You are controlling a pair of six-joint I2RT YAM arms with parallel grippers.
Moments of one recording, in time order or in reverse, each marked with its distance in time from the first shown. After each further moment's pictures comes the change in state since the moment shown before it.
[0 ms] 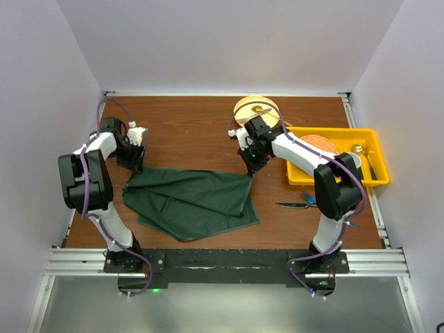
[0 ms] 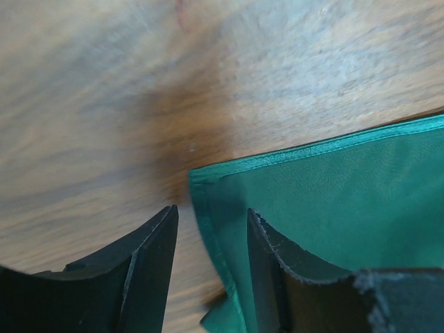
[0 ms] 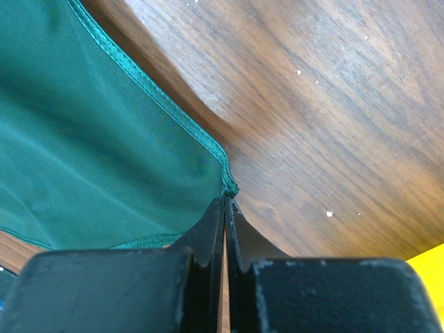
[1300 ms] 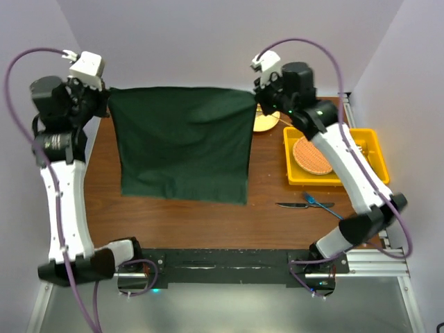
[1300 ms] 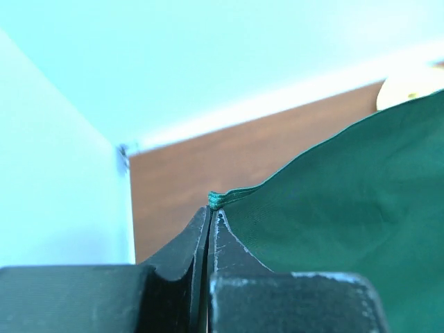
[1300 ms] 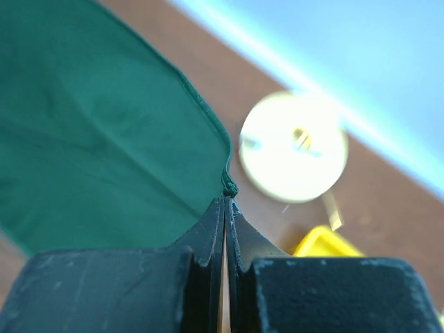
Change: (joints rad) left arm -0.025 -0.600 0.394 0.057 0.098 -0.226; right arm -0.036 -0.241 0.439 0.074 0.119 -0.043
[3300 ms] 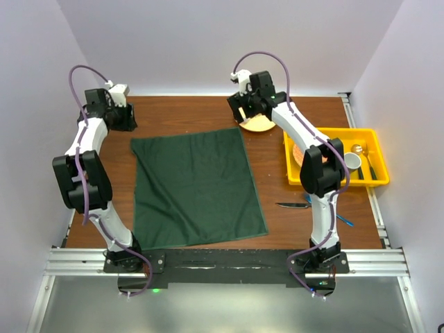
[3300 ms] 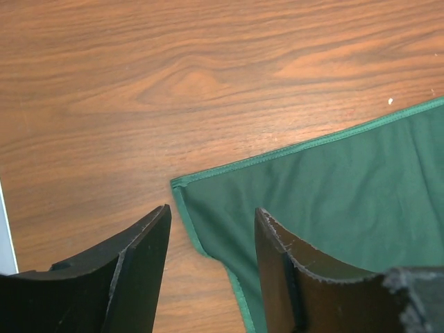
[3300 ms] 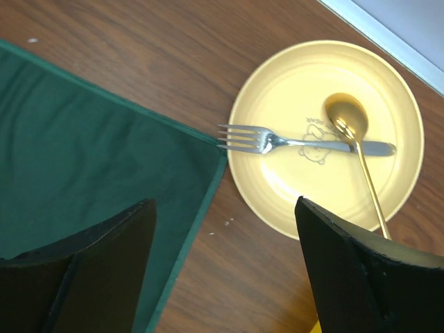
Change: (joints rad) left arm 0.052 0.610 -0.146 0.216 -0.020 -0.031; right arm -0.082 0.550 0.176 0.127 -0.030 0.004
